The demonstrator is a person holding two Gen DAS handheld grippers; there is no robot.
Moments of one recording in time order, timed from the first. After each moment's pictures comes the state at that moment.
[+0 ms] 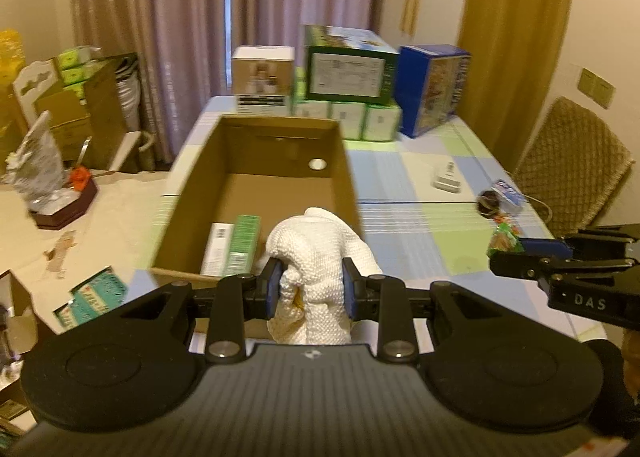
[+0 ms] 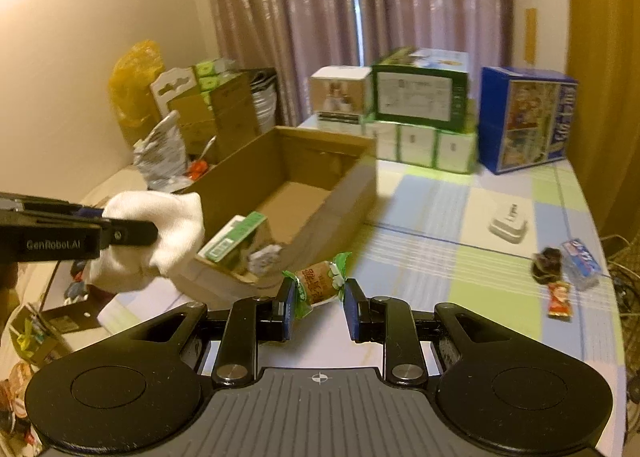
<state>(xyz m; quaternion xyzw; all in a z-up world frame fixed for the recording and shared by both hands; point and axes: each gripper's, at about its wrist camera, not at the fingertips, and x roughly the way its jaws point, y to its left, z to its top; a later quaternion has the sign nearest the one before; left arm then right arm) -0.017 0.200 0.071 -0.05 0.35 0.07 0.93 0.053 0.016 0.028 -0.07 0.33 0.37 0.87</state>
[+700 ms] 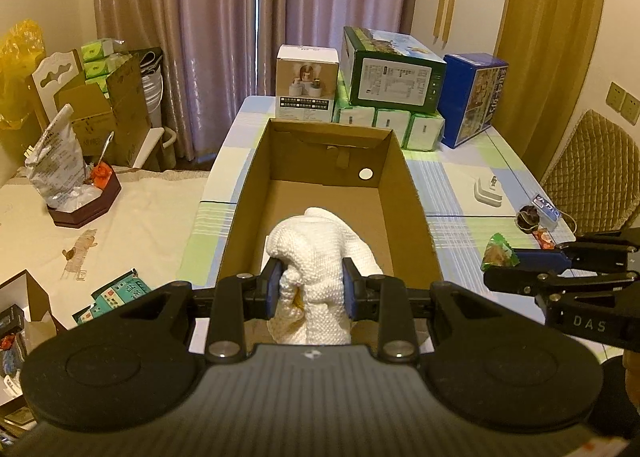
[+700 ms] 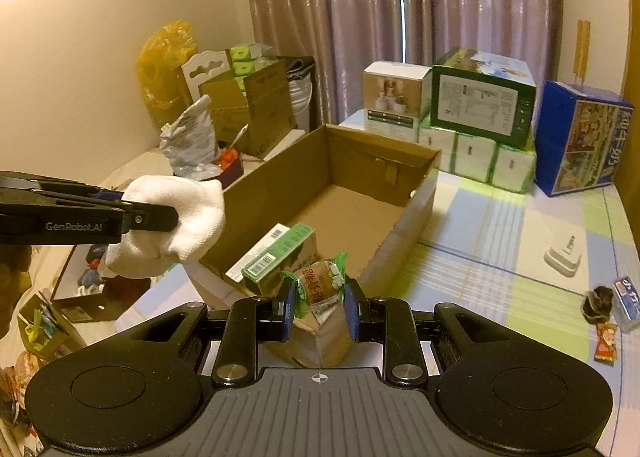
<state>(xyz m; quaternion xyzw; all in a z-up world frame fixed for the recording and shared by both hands) 0.003 0.262 0.066 -0.06 0.35 0.09 0.93 0.068 0.091 0.019 -0.09 0.34 0.40 0.85</state>
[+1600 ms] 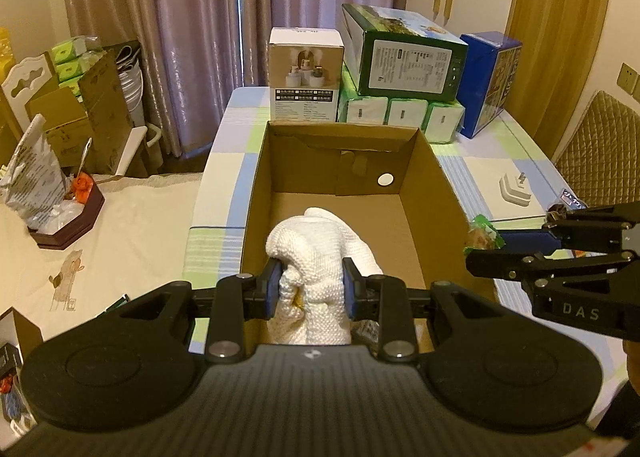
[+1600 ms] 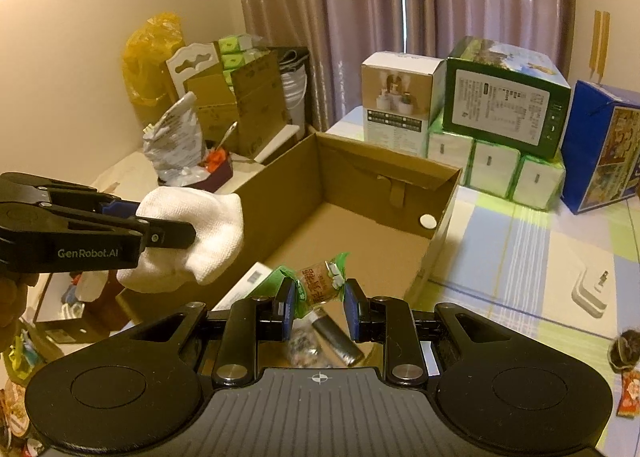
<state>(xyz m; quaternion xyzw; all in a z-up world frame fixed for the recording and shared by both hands) 0.103 0.308 0.040 -0.04 0.38 0.06 0.92 0.152 0.159 -0.001 -0.09 0.35 0.40 0.84</state>
